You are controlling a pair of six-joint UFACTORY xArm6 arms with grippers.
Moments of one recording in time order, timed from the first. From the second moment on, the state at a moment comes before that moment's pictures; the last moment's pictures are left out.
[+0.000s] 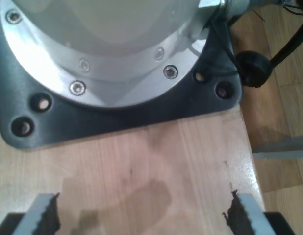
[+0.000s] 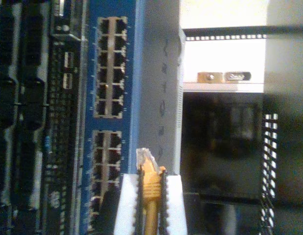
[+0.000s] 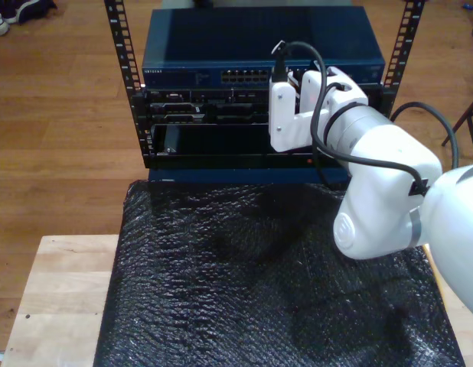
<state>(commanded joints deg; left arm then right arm) 76.8 -29.8 -6.2 5.5 62.9 -186.4 21.3 6.0 -43.1 5.9 -41.3 -91.6</state>
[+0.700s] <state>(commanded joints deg) 76.8 -29.9 -6.2 5.5 62.9 -186.4 19.5 4.6 -39.8 5.9 -41.6 -91.5</state>
